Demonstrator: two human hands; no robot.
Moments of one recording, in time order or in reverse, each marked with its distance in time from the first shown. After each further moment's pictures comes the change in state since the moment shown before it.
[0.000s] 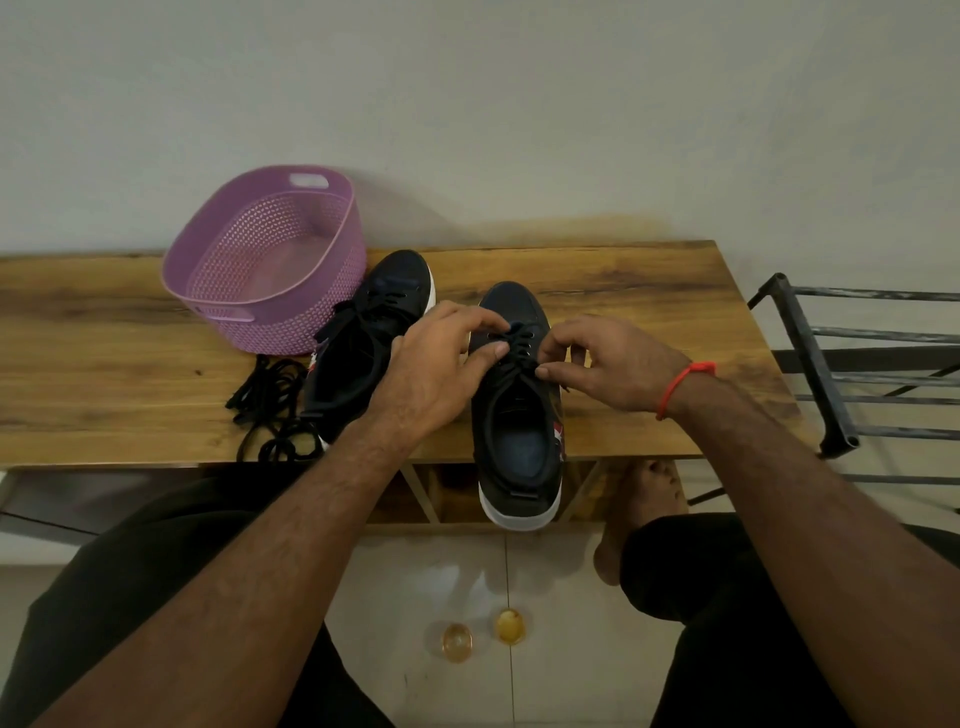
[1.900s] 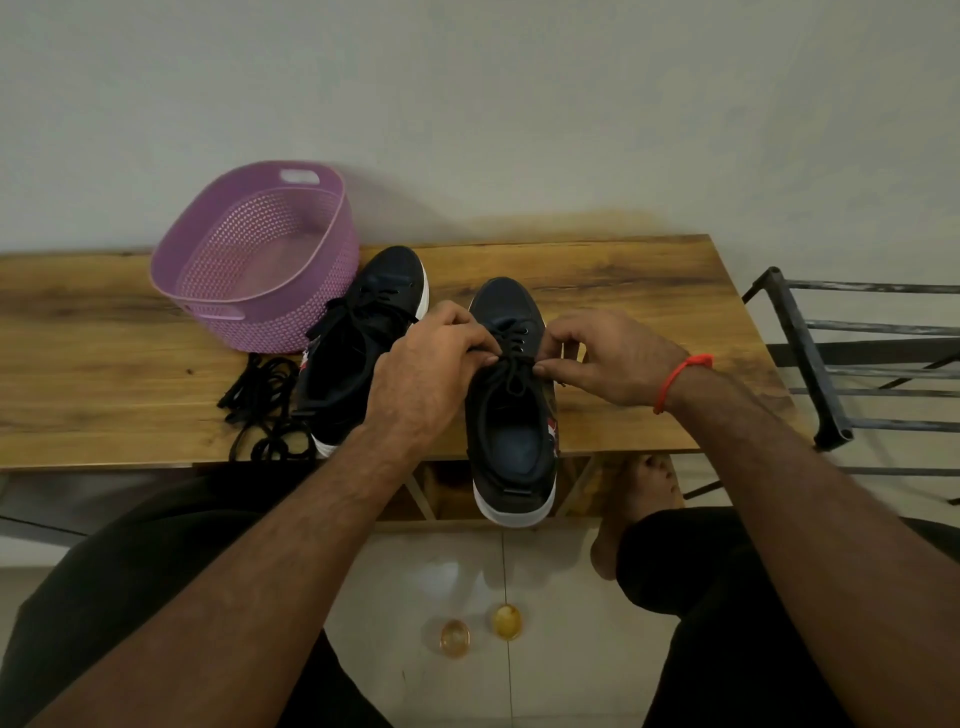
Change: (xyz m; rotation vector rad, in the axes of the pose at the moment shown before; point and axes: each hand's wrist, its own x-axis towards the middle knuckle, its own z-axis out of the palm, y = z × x) left_hand -0.010 0.008 0.003 0.218 0.060 0.020; right_hand -0.002 0.000 -0.002 -0.005 -0.012 -0.003
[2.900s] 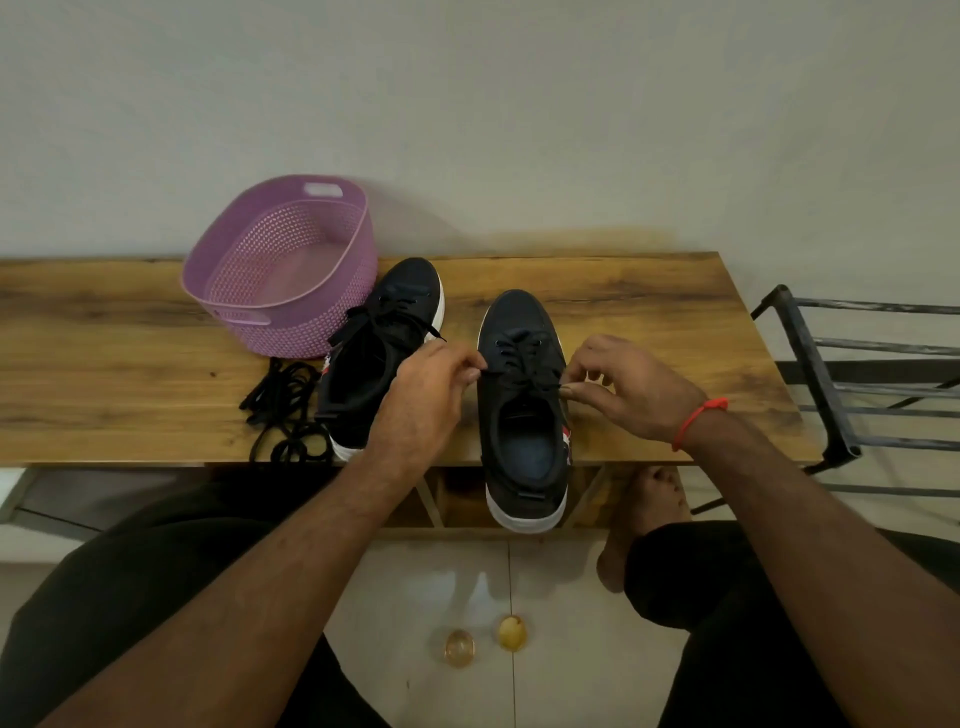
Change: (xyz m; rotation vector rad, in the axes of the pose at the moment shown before) left_hand -0.015 -0.029 0.012 -0.215 0.033 -0.053; right_hand -0.017 0.018 0.020 -0.018 0.109 -0.044
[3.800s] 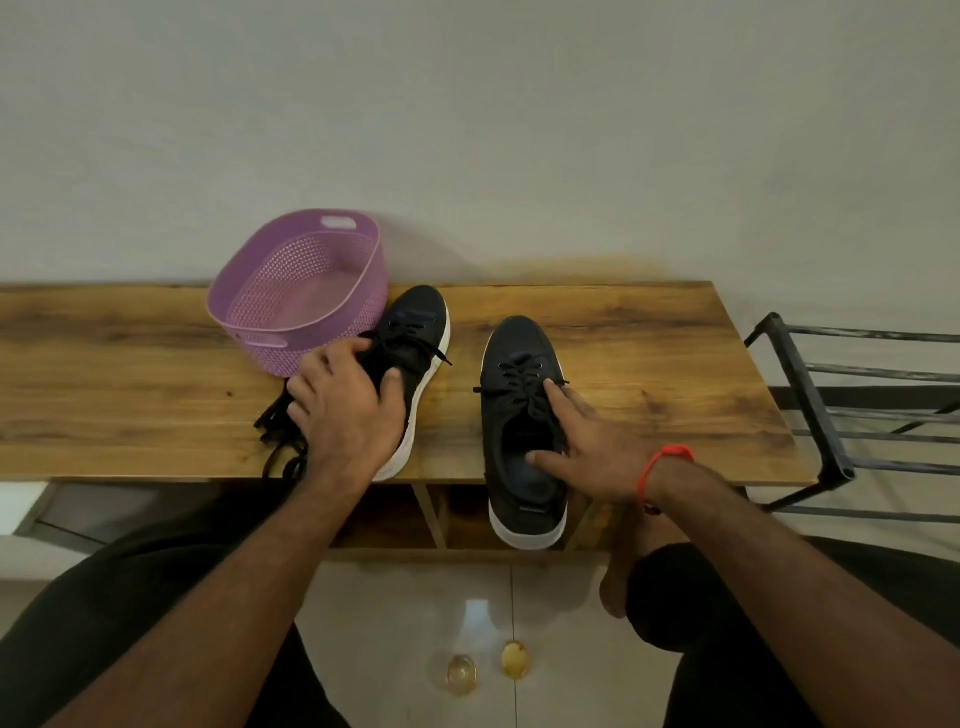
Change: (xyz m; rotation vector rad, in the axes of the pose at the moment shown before) left_hand -0.017 -0.009 -0.051 0.133 0.291 -0.423; right_hand -0.012 -0.048 0.022 0.145 -0.305 0.365
